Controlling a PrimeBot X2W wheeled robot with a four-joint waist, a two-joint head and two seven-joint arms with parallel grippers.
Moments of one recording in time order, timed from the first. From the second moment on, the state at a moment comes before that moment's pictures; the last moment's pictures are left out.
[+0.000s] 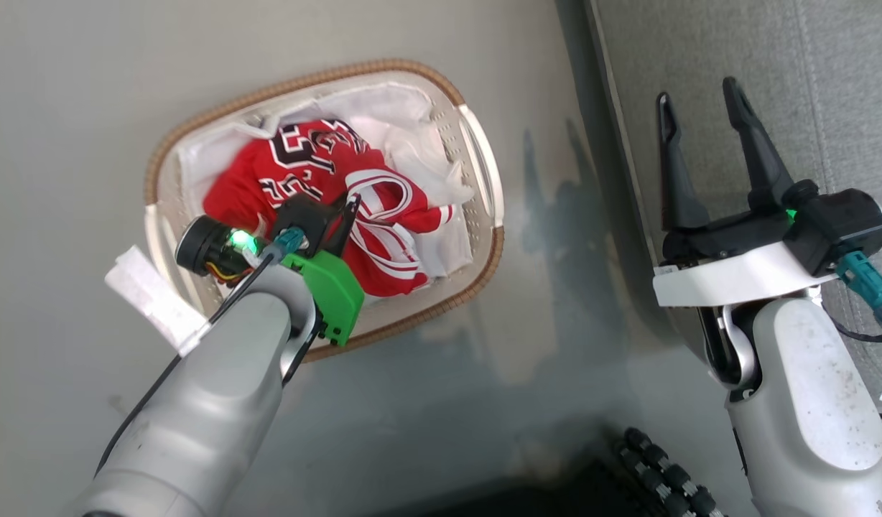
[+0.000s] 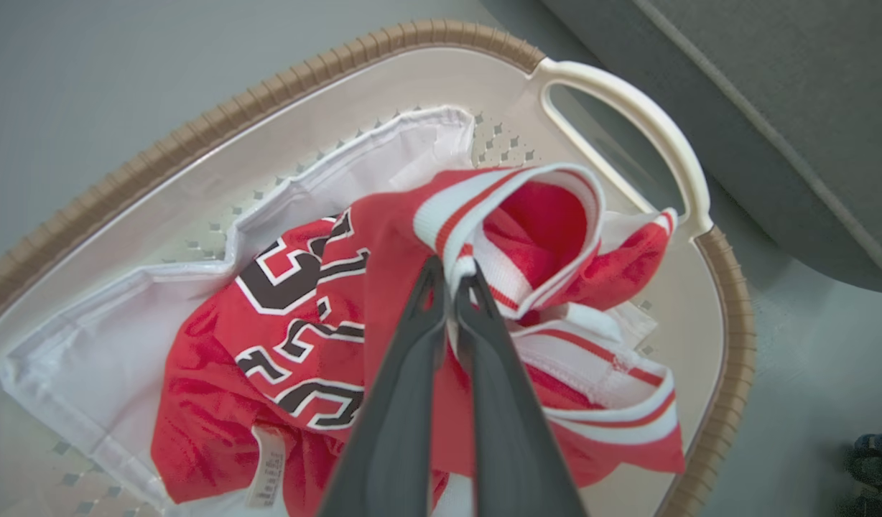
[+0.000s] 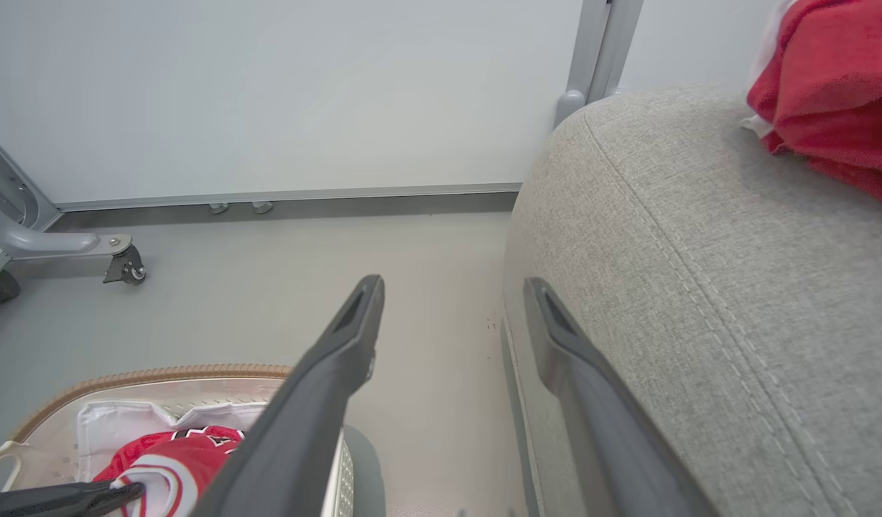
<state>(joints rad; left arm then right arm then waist) -0.85 0.11 -0.77 1.00 -0.41 -0.12 -0.26 -0.44 -0.05 0.08 0.04 0.17 0.13 -0.26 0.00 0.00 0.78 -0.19</state>
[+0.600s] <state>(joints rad) -0.69 0.35 -0.76 0.59 -0.30 -0.13 -0.26 -0.26 -0.05 0.07 0.20 0.12 0.13 -0.26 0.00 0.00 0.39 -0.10</state>
